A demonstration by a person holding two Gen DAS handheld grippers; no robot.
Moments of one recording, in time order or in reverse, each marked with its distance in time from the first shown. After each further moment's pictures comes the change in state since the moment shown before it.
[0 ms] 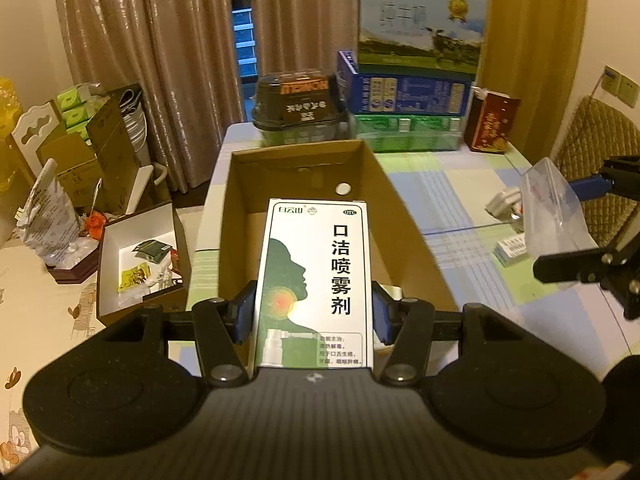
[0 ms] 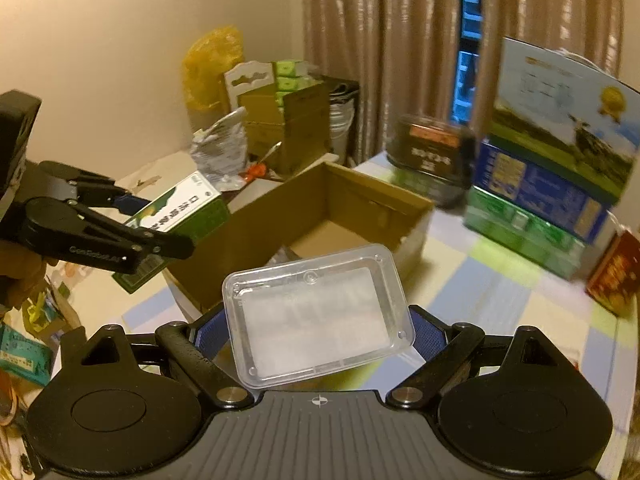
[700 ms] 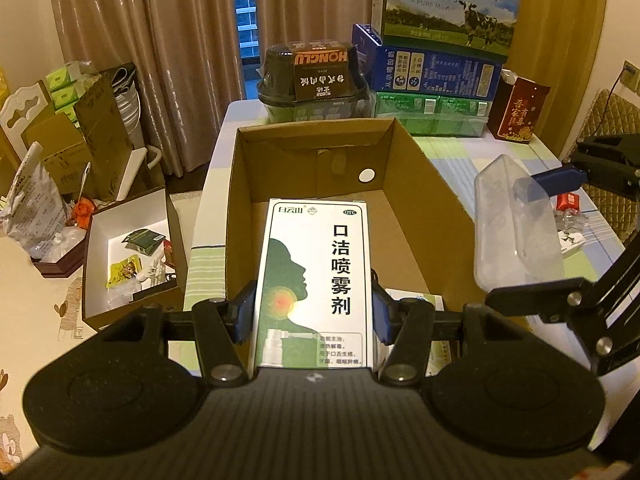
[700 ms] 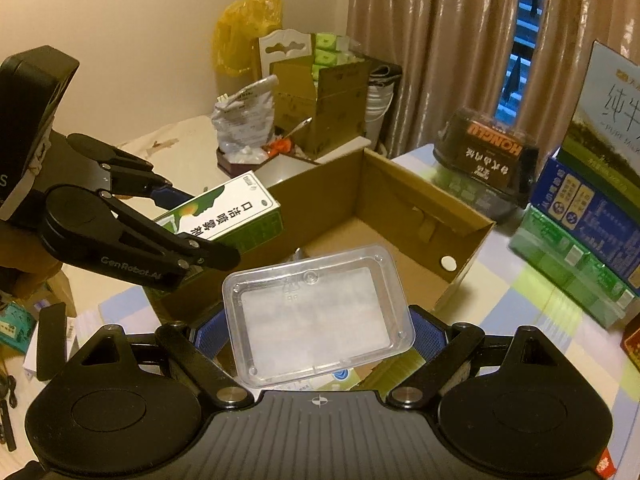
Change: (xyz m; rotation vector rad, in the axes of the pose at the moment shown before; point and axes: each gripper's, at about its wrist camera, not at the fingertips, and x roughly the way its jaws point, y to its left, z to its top) left arm 0.080 0.033 0.004 -0.010 0.052 -0.019; right arm 0.096 0.012 0.018 -0.128 0.072 0.051
